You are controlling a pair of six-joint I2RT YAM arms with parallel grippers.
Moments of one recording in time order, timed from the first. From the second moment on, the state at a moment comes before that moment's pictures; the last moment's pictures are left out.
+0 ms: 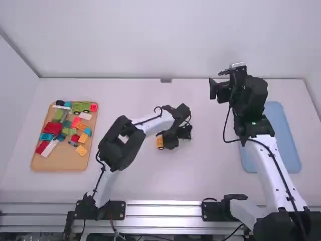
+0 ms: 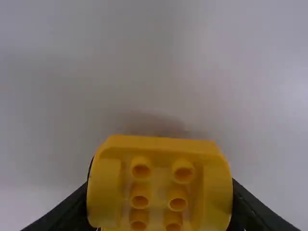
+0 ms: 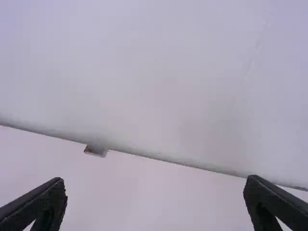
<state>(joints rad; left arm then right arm) -0.68 2.19 1.59 -0.92 0.04 0.73 0.07 1.23 1.04 -0.07 -0.15 -0.13</state>
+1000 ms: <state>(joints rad) -0.60 2.19 2.03 -1.25 -0.03 0.63 0.07 1.23 1.04 -0.07 -0.15 -0.13</state>
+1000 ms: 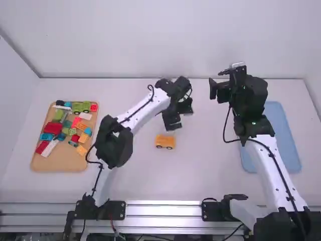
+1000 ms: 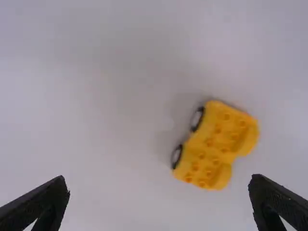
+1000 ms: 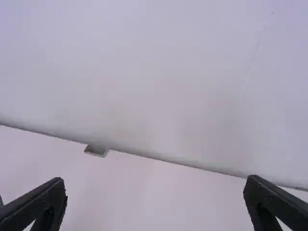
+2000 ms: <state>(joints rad) 0.12 2.19 2.28 -1.49 -0.16 -0.36 0.14 1.23 1.04 -0.09 -0.15 -0.14</state>
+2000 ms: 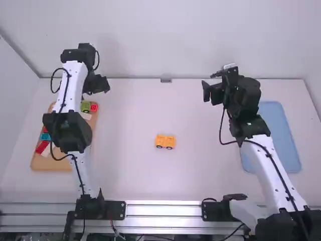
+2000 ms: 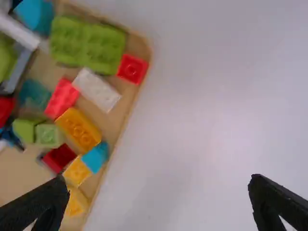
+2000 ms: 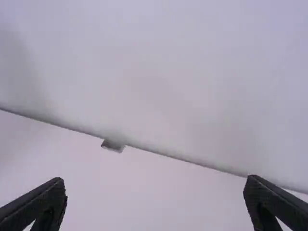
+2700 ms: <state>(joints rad) 0.16 1.54 1.37 -1.25 -0.42 -0.61 0.14 1.23 1.04 -0.08 -0.15 -0.14</state>
